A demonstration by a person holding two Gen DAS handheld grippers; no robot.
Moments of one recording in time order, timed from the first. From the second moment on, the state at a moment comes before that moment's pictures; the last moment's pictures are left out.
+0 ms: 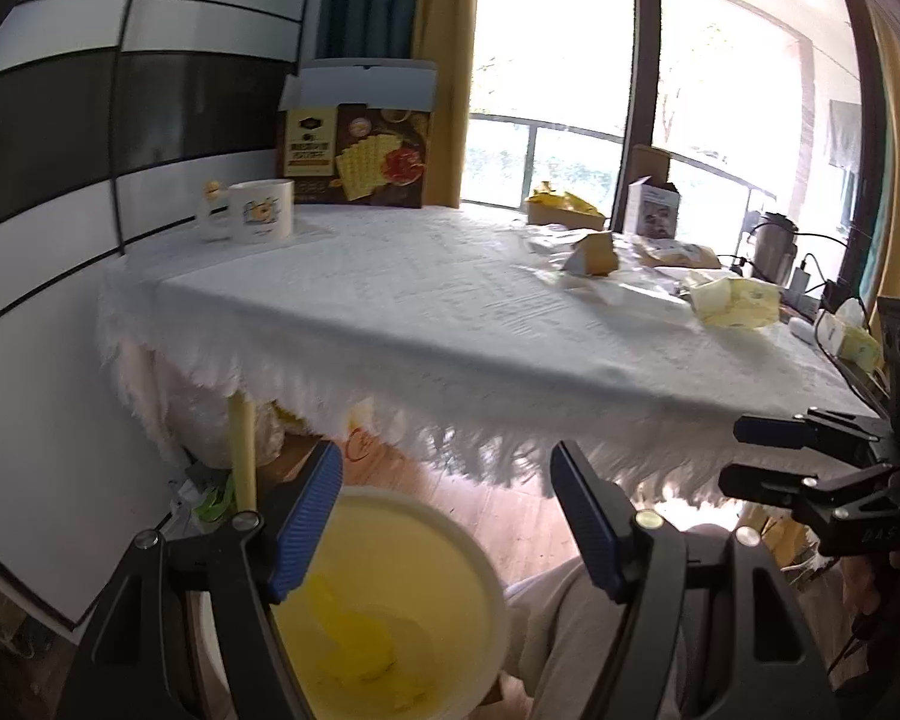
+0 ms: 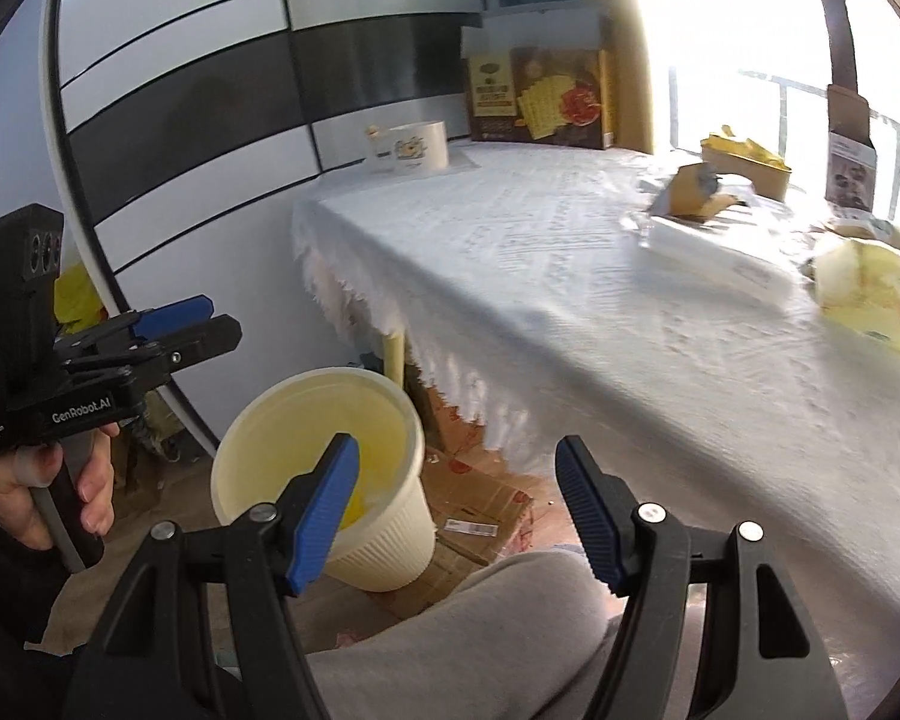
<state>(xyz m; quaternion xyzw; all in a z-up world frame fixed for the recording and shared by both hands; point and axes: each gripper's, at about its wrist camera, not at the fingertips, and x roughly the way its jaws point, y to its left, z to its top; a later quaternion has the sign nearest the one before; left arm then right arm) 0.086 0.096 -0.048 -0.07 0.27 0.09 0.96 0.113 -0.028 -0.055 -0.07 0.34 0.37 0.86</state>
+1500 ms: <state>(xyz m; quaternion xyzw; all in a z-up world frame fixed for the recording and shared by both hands) 0.232 0.003 -0.005 -0.04 0.26 -0.04 0.96 0.196 -0.171 0.016 -0.05 0.30 0.25 0.92</state>
